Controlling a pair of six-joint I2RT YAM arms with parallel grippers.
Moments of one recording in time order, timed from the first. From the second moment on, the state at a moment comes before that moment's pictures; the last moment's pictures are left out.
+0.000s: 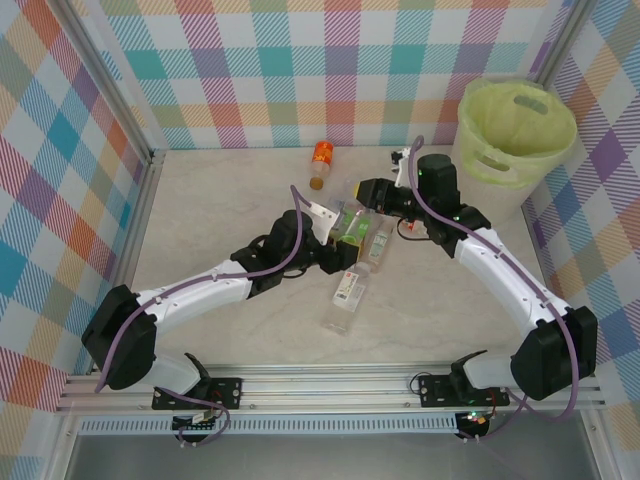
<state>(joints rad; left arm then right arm) -0.81 1.43 0.97 0.03 0.19 -0.31 0.42 1.33 1.16 -0.24 -0.48 0.63</state>
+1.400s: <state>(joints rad) -0.65 1.00 0.54 0.14 -0.24 -0.65 0.12 1.30 1.34 0.17 0.19 0.34</state>
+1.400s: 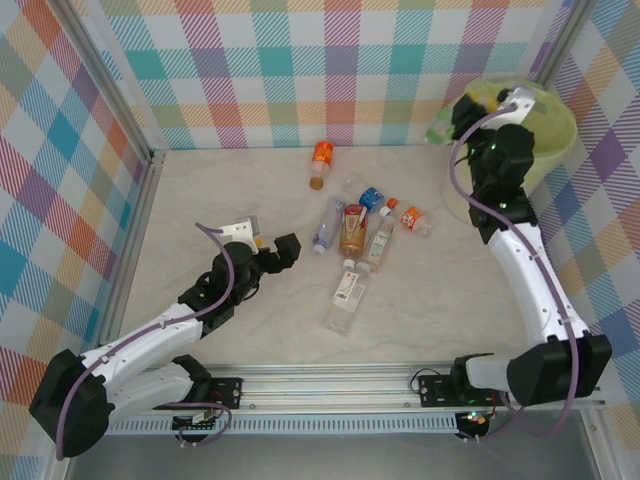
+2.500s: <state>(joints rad) -0.65 1.12 0.58 0.03 -0.10 -0.68 -0.09 1.91 2.03 -0.32 0.30 0.30</state>
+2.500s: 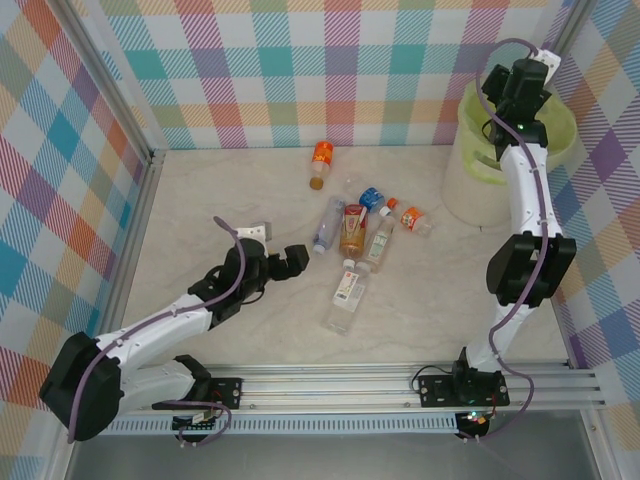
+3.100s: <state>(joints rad) -0.74 1.26 0.73 -0.16 -0.11 -0.66 -0.09 1.37 1.54 -0.40 -0.17 0.33</state>
